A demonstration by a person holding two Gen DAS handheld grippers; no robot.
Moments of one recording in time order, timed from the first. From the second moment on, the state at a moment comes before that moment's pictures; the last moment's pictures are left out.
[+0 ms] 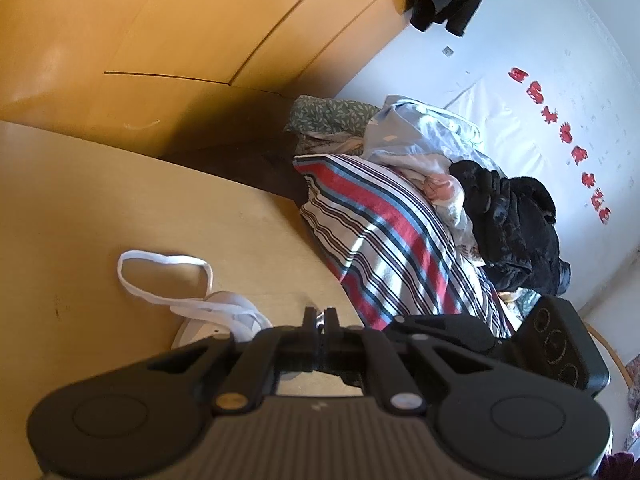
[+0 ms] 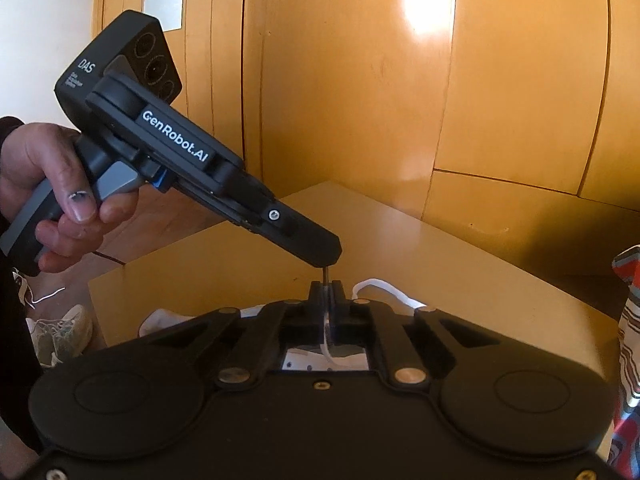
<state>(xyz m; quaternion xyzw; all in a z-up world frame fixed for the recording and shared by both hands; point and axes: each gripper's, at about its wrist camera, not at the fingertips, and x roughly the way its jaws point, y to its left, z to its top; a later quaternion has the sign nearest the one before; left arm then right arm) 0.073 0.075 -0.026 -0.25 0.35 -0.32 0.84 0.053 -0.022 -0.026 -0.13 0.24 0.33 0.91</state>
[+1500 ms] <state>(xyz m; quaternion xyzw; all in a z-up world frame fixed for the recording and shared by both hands) 0.098 -0.013 -0.058 0.20 0.39 -0.28 0.85 0.166 -0.025 -0.082 -0.08 0.46 0.37 0.80</state>
